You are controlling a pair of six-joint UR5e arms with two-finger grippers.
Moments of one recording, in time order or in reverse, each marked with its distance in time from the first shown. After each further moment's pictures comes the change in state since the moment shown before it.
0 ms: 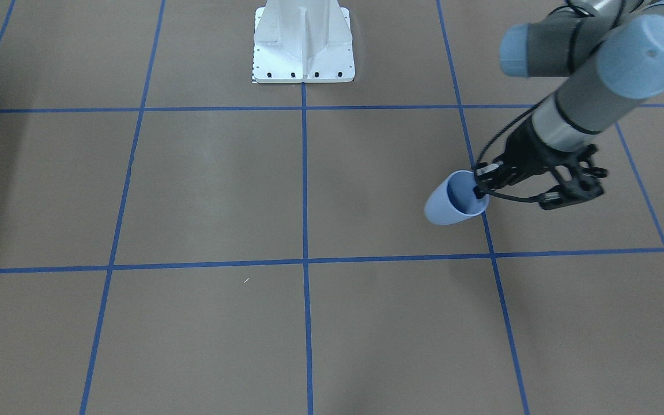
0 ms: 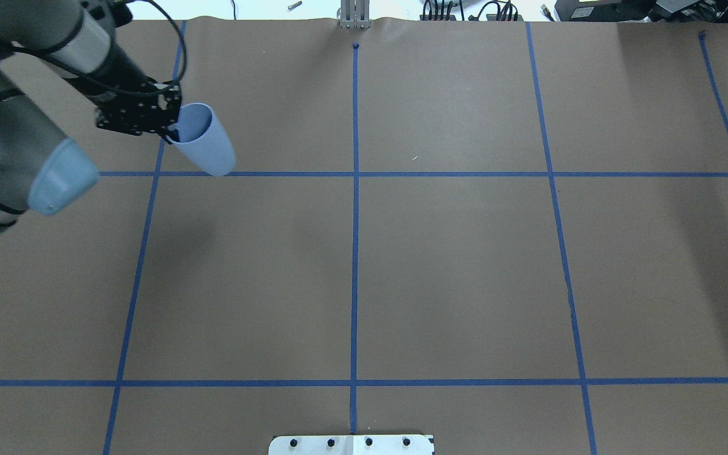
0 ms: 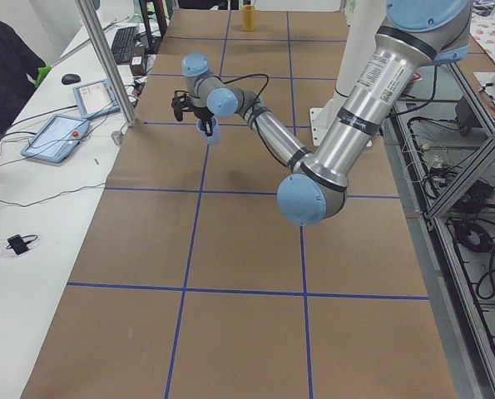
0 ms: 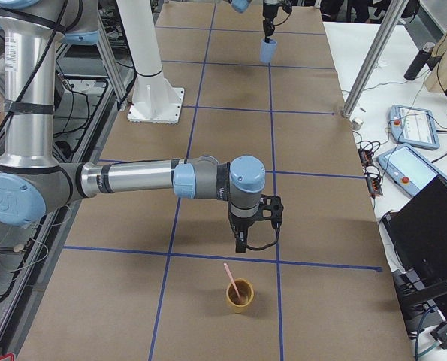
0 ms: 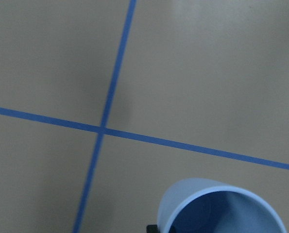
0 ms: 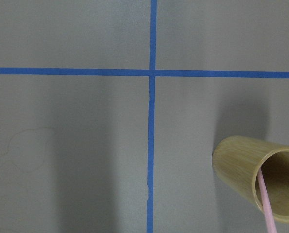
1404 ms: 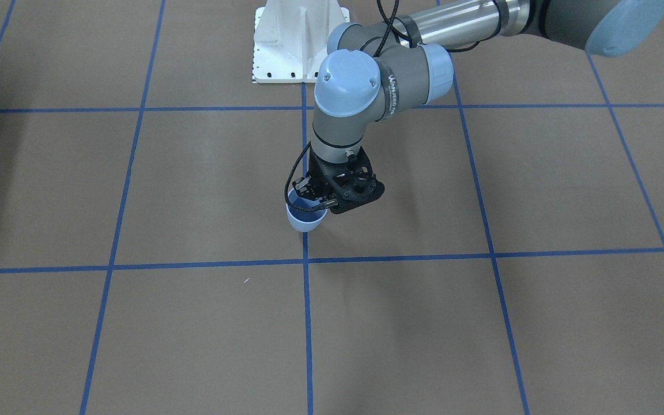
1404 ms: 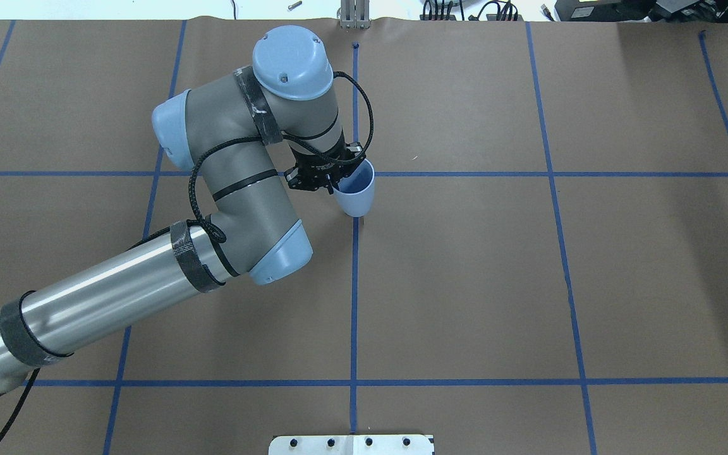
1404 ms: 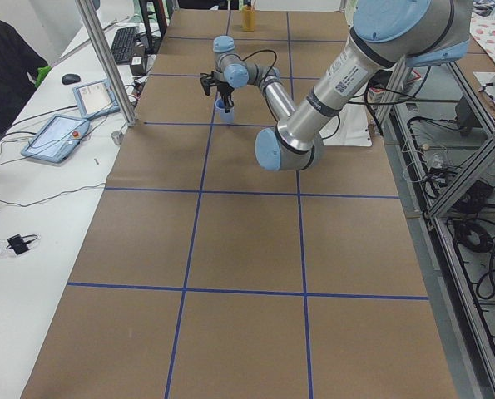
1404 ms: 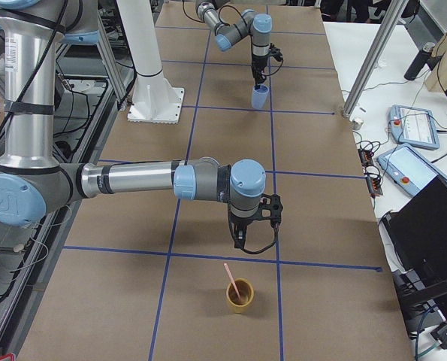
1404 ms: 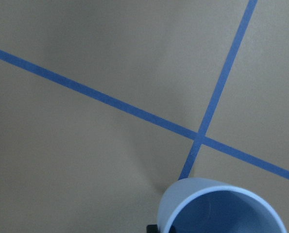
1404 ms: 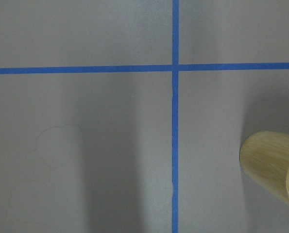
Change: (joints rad) left arm 0.295 -0.318 0.289 -0.016 0.270 -0.295; right arm 0.000 -0.001 -0.006 -0.012 0.087 0.002
